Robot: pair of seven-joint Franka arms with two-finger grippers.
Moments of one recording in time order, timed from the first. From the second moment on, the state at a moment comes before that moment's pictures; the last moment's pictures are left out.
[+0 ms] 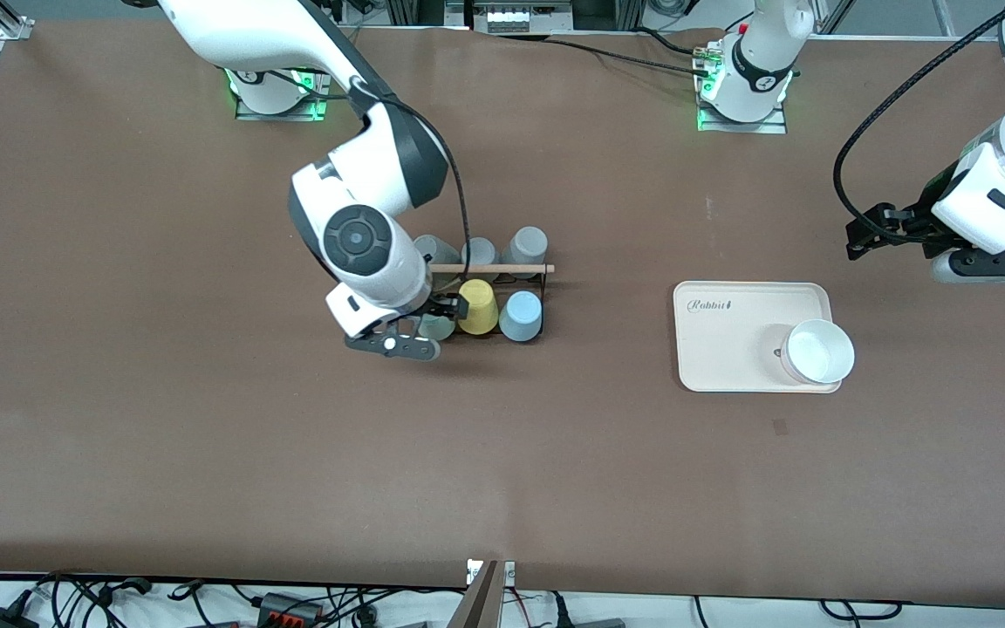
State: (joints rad) left arm 0.04 0.08 -0.13 -1.57 0.02 1.63 -0.12; right arm 0.53 0.65 0.04 -1.24 0.05 1.83 0.72
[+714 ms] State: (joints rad) left arm 0.05 0.08 -0.13 -1.57 0.02 1.63 -0.12; right arm 0.13 0.54 0.03 -1.14 0.02 1.74 0.32
